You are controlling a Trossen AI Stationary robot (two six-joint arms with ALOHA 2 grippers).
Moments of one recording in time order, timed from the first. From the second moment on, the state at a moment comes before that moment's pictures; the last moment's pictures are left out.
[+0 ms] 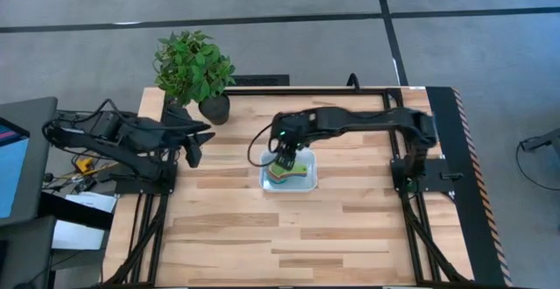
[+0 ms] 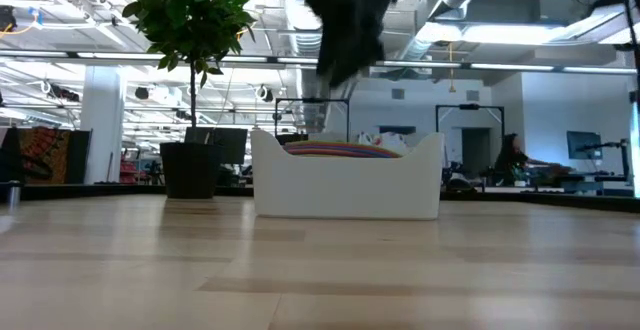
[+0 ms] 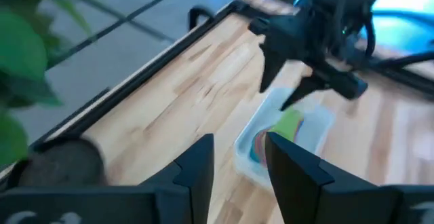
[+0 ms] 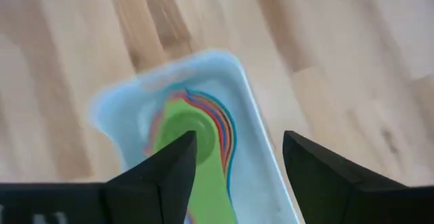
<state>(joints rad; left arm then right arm) -0.26 0.88 1.22 -0.87 -0.68 -0.51 -0.08 1.90 1.71 -0.87 0.06 0.28</state>
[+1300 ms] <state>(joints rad) -0.34 0.18 0.19 -0.06 -0.58 0.03 0.26 0.52 0.41 0.02 0.22 0.22</state>
